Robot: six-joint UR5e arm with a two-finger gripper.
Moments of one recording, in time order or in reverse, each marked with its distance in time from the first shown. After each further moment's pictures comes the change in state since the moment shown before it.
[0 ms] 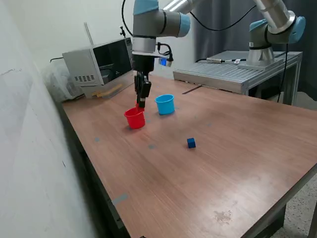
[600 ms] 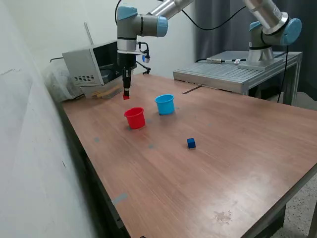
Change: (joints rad) arm -0.204 -0.023 0.055 0.010 0.002 -0.049
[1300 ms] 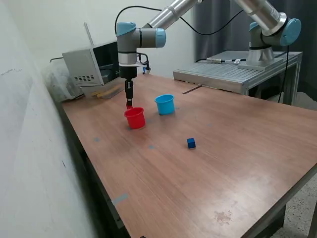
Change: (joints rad) arm -0.013 0.059 -0.001 -0.005 0.000 -0.004
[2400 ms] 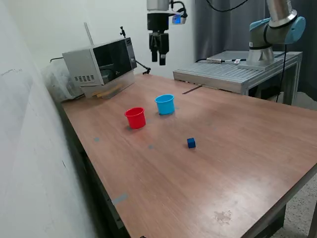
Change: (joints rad) arm 0.201 -0.370 0.180 0.221 -0.005 0.037
